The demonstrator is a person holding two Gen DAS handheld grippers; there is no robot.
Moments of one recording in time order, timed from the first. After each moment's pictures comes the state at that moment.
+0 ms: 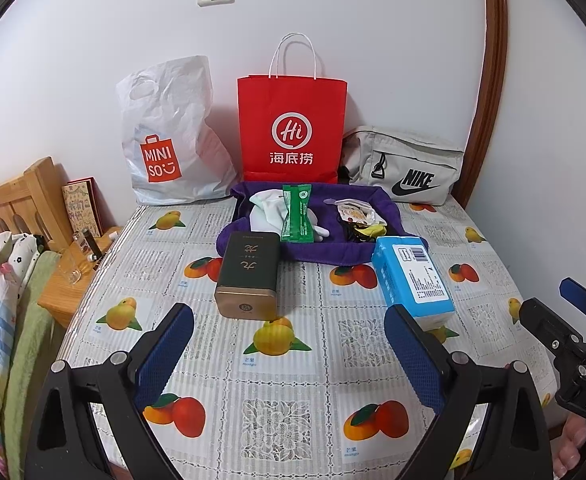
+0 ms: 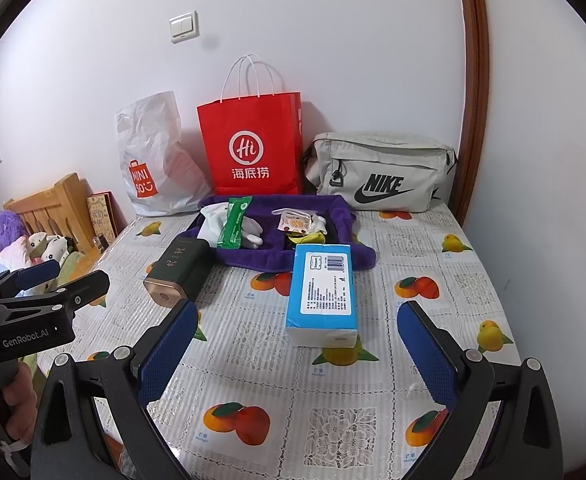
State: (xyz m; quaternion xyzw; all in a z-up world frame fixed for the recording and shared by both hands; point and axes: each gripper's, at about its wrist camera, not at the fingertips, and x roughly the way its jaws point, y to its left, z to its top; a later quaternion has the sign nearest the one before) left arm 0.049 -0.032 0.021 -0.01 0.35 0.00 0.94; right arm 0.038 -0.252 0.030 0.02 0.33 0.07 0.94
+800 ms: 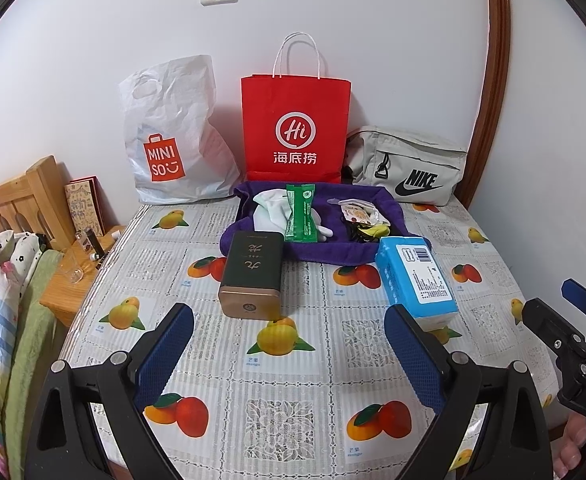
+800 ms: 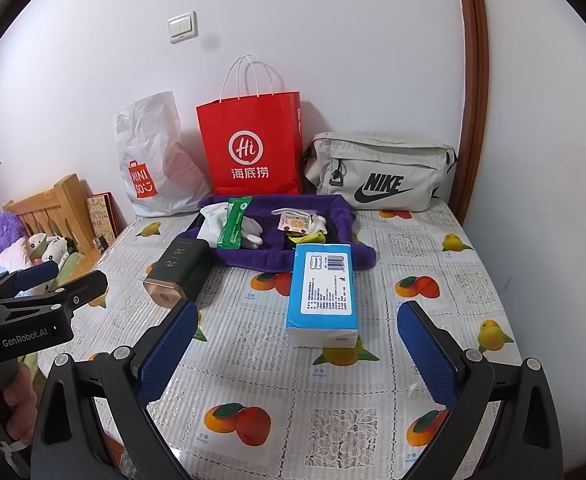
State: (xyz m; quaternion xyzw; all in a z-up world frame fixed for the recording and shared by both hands) left arm 0.049 -0.029 0.019 -0.01 0.35 0.00 0.93; right arm 0.040 -0.252 0.029 0.02 0.33 0.06 0.94
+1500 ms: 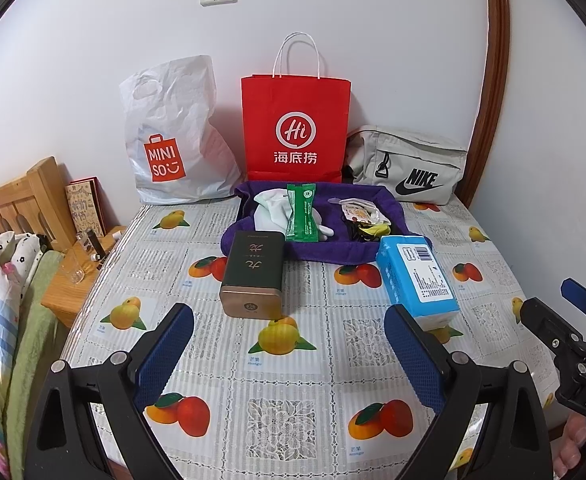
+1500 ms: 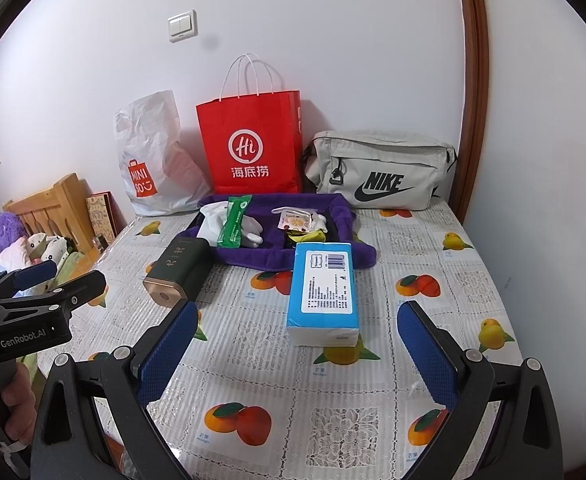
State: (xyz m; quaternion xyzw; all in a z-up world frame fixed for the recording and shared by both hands) left arm 0.049 -0.028 0.020 -0.01 0.35 0.00 0.94; right arm 0.040 -0.250 0.028 0.02 0.33 0.06 0.94
